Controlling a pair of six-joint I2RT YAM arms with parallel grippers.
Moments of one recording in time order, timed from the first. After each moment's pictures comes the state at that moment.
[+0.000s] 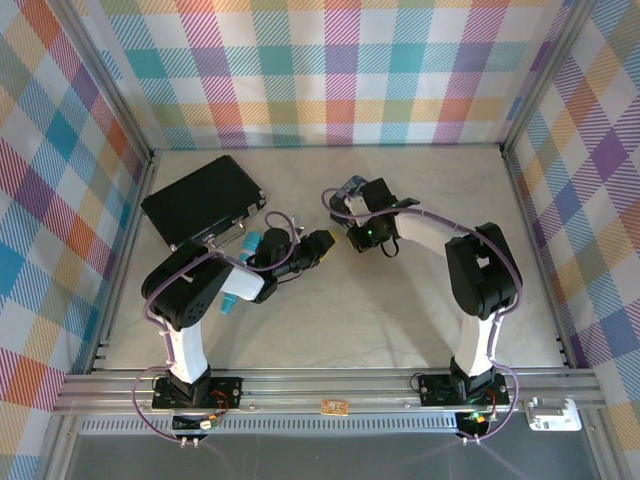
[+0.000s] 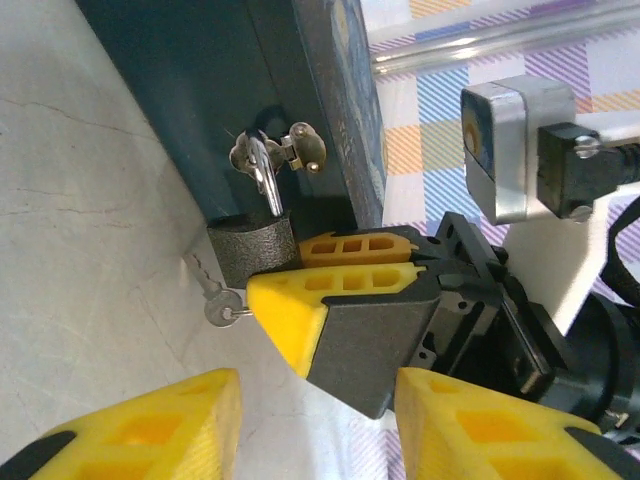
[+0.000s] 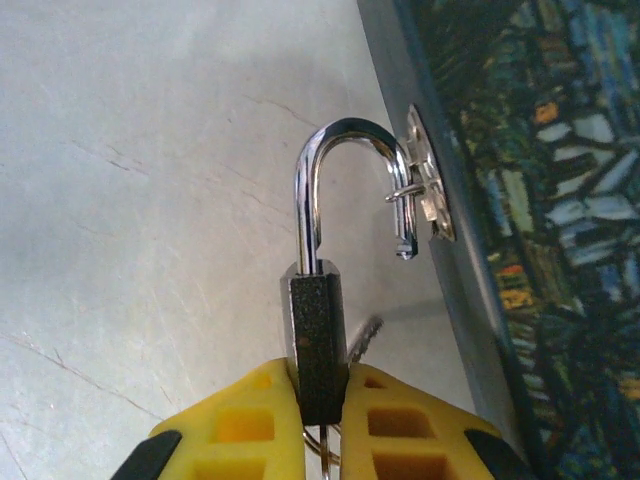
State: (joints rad) left arm -0.60 1.88 0.69 0.94 0.35 -1.26; right arm 0.49 1.90 1.30 -0.51 -0.21 -0.06
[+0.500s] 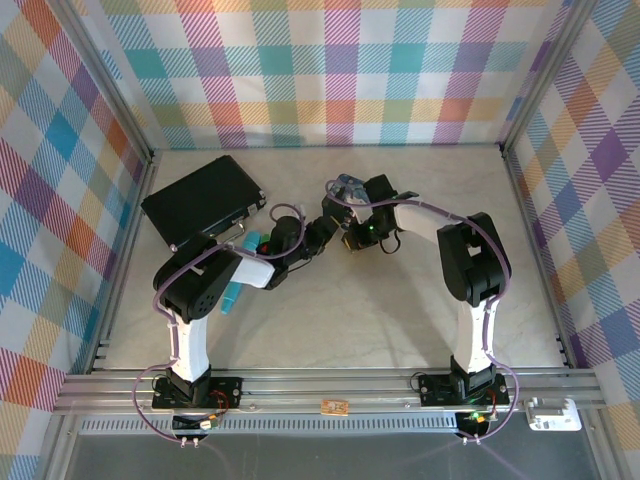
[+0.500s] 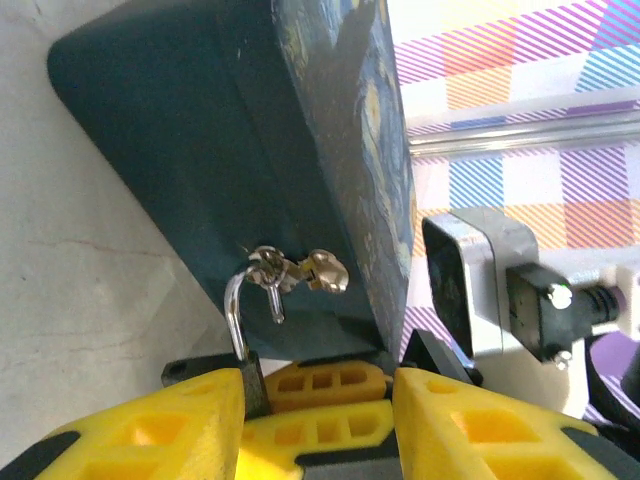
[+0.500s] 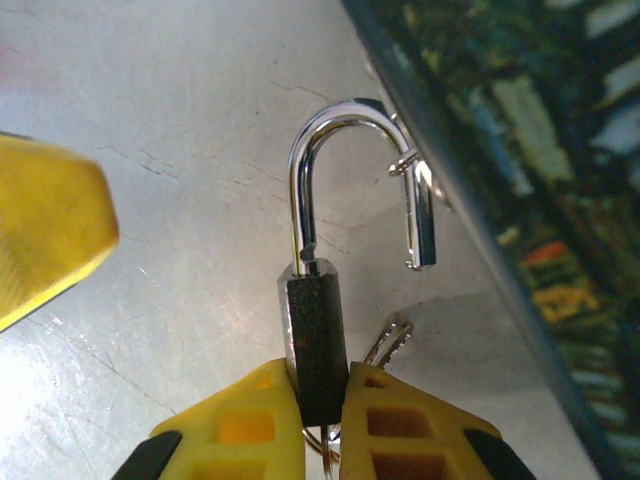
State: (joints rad) left arm -0.60 1.95 0.86 0.78 0.18 -1.31; right arm 0.44 2.01 1.38 -0.58 -0.41 -0.03
